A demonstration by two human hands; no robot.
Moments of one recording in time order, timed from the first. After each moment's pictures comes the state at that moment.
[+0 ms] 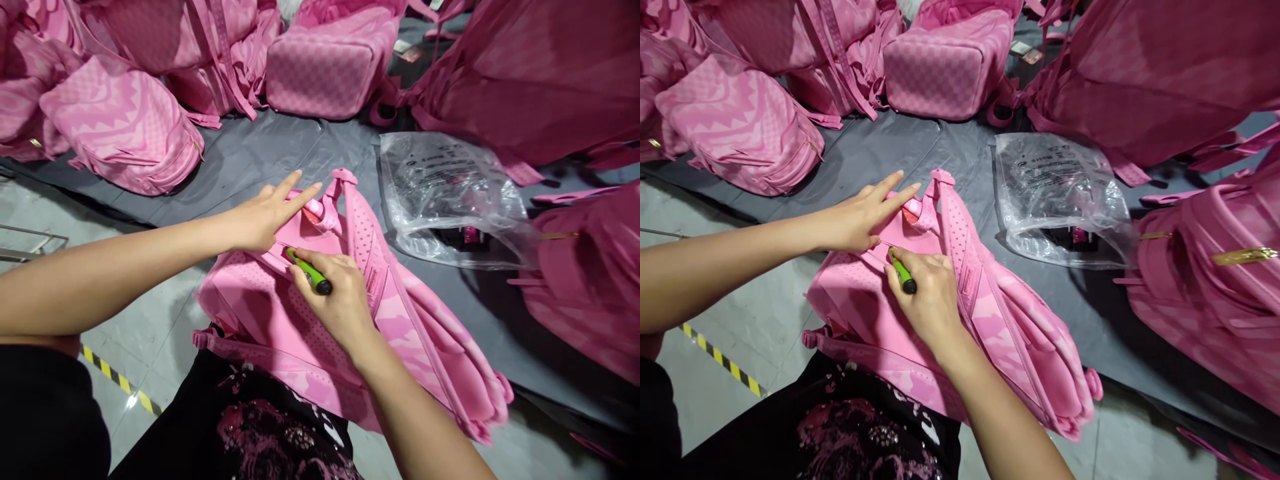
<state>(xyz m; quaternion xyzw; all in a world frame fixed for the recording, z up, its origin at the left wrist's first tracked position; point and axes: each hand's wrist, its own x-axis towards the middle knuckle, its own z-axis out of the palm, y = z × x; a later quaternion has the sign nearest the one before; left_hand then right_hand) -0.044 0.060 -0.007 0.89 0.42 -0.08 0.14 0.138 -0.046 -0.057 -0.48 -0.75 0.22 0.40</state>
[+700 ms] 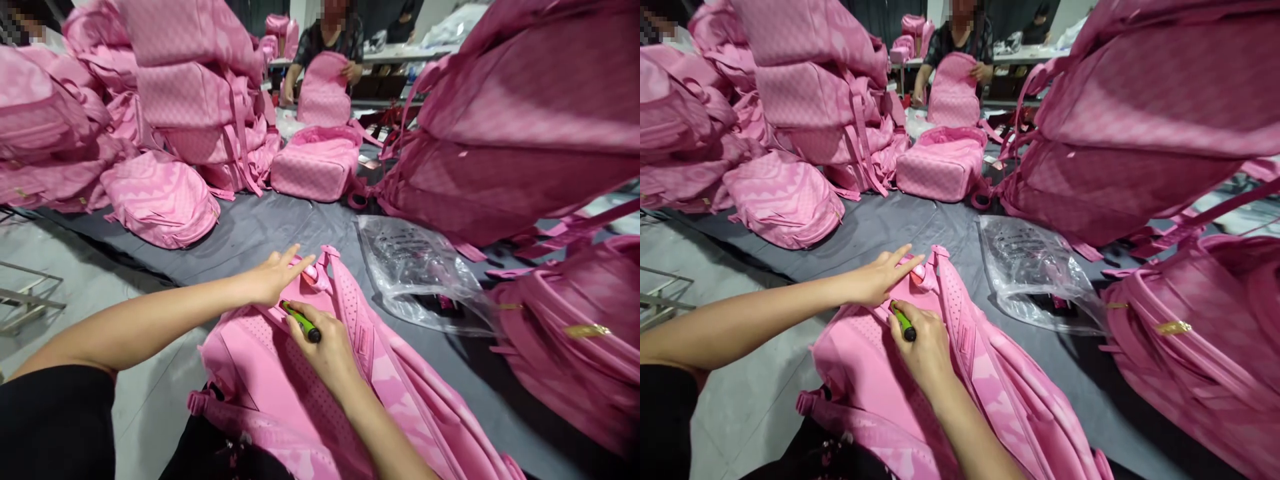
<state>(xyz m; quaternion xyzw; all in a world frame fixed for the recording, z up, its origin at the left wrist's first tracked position) -0.030 0.053 0.005 0.86 0.47 -0.11 0.15 0.127 -0.030 -0.062 -0.48 -0.72 0.31 0.38</state>
